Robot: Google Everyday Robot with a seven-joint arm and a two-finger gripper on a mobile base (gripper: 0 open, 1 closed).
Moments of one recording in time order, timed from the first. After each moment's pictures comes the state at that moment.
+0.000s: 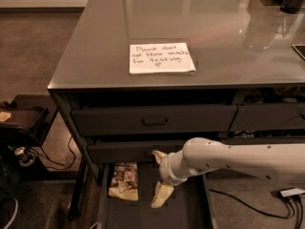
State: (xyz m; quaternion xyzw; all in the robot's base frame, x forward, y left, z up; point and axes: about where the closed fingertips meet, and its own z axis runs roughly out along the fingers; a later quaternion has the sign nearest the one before) arm 0.456 -0.005 0.512 -0.68 0.67 0.17 0.25
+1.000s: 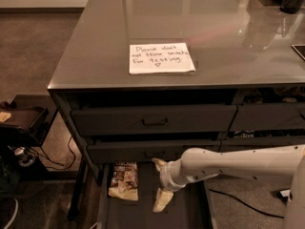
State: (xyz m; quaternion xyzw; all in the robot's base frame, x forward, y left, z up) arm 0.463 -0.006 0.441 -0.69 0.66 0.17 0.25
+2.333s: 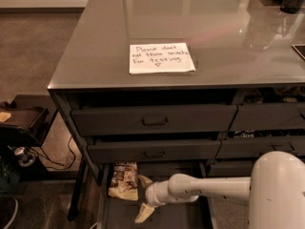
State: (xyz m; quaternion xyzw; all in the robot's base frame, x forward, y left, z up) arm 0.466 0.069 0.281 -0.66 0.63 0.24 0.33
